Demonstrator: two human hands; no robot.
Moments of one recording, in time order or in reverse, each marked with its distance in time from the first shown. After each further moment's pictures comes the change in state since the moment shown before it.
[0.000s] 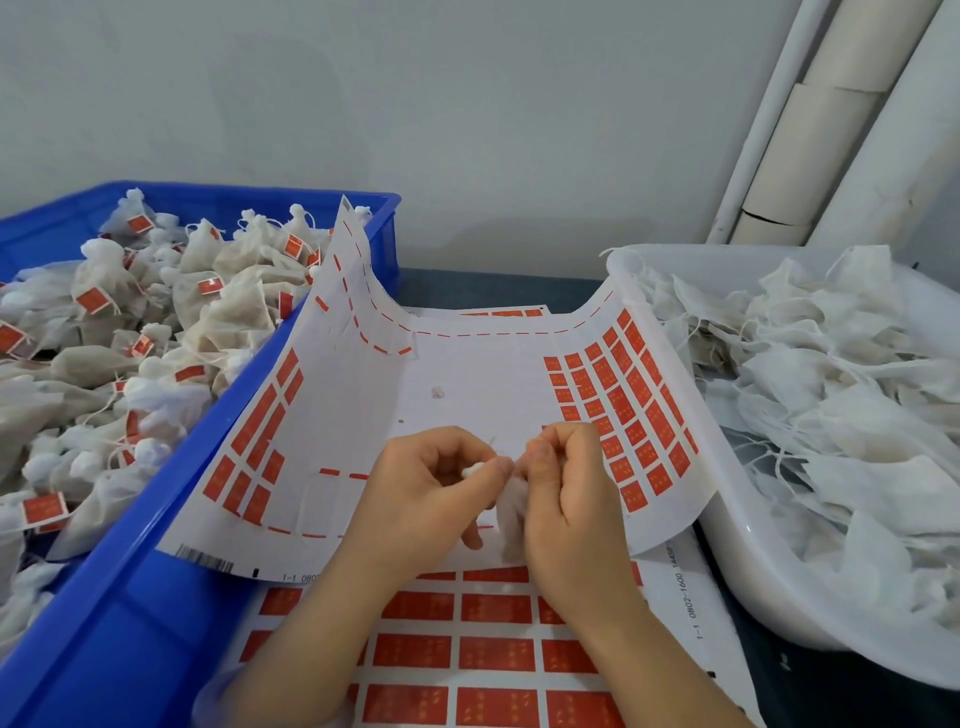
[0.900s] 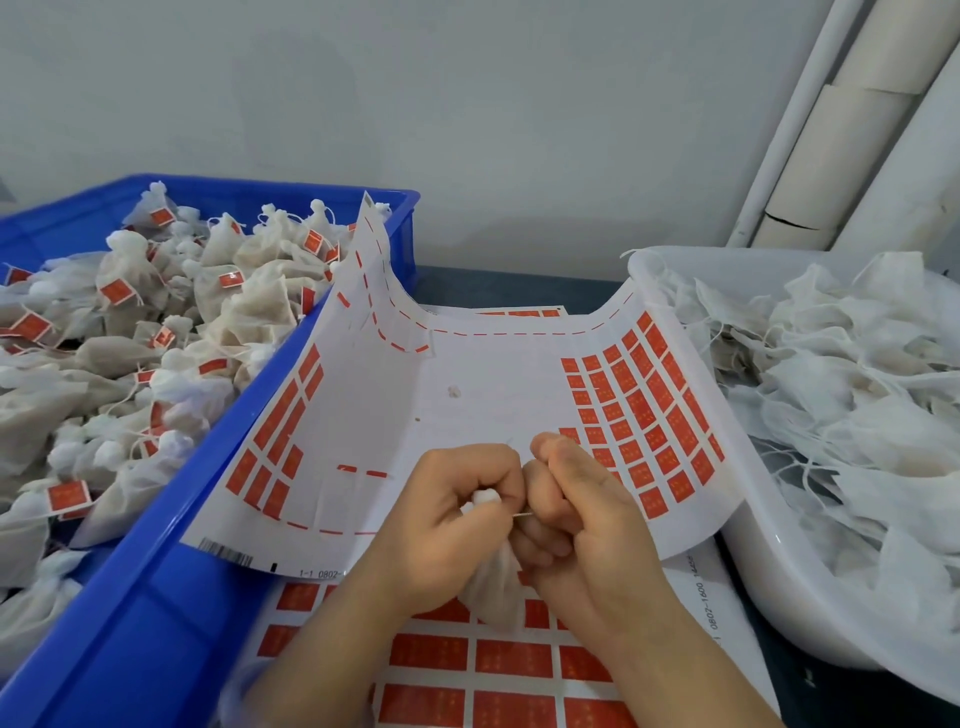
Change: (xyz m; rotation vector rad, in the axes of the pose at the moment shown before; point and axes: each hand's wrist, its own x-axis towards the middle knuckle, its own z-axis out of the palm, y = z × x) left_hand -0.005 -0.007 -0.003 -0.080 -0.199 0.313; right_hand 0.003 -0.016 -0.002 0.982 -0.265 0.509
